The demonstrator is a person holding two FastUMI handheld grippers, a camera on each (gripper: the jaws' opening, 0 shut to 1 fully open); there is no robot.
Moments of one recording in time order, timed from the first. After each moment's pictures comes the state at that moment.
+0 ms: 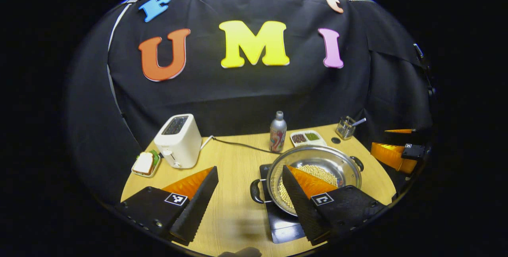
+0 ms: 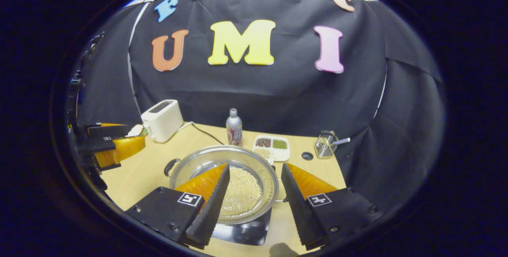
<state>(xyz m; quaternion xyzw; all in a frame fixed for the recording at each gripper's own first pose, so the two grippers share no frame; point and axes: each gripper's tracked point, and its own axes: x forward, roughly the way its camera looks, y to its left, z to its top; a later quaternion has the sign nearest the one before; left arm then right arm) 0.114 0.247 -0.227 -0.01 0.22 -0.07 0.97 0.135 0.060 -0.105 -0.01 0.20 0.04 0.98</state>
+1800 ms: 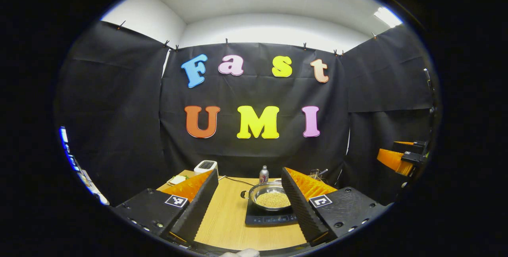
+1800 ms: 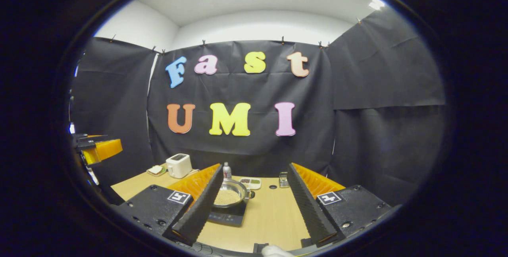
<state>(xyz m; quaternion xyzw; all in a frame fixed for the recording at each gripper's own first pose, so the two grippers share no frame) -0.206 0.217 -0.028 -0.04 0.02 0.00 1.00 -0.190 -0.068 0.029 0.02 -0.02 0.01 1.00</state>
